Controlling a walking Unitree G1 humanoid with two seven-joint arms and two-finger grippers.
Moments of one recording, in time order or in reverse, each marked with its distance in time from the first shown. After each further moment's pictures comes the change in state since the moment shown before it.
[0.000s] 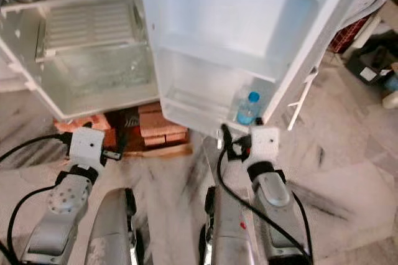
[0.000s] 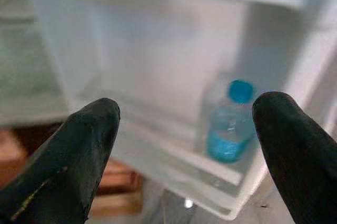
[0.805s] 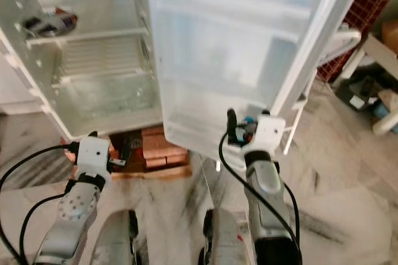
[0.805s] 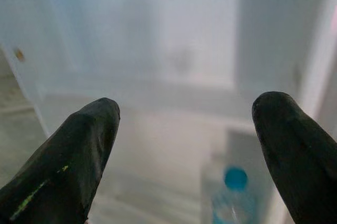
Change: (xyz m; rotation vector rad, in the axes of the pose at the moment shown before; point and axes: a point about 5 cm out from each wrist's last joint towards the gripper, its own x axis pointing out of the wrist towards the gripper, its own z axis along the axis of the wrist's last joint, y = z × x) left arm 0.005 -0.015 -0.013 -0.046 -0.002 0.008; right arm 0.026 0.005 0.009 0.119 -0.078 -0.074
